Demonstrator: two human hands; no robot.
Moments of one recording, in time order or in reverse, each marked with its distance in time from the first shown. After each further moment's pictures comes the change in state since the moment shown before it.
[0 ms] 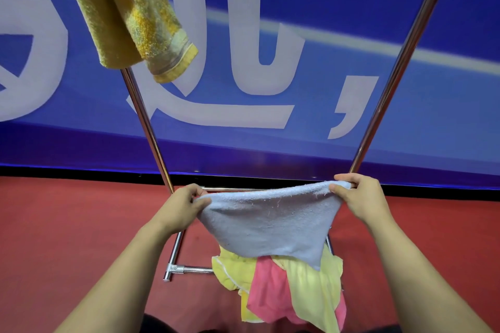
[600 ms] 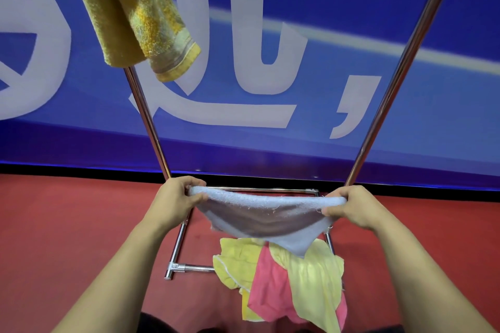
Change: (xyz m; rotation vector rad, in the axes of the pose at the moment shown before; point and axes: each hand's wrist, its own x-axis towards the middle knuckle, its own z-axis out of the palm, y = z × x) left_hand -0.007 0.006 -0.018 0.019 0.155 0.046; right_hand -0.008 -0.003 -0.003 -0.209 -0.408 0.029
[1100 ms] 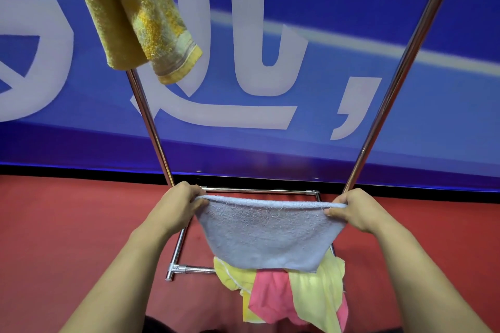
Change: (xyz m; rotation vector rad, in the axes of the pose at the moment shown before) left_hand -0.002 0.004 -0.001 0.280 -0.111 0.099; right_hand 0.002 0.003 -0.001 -0.173 -0.023 -0.001
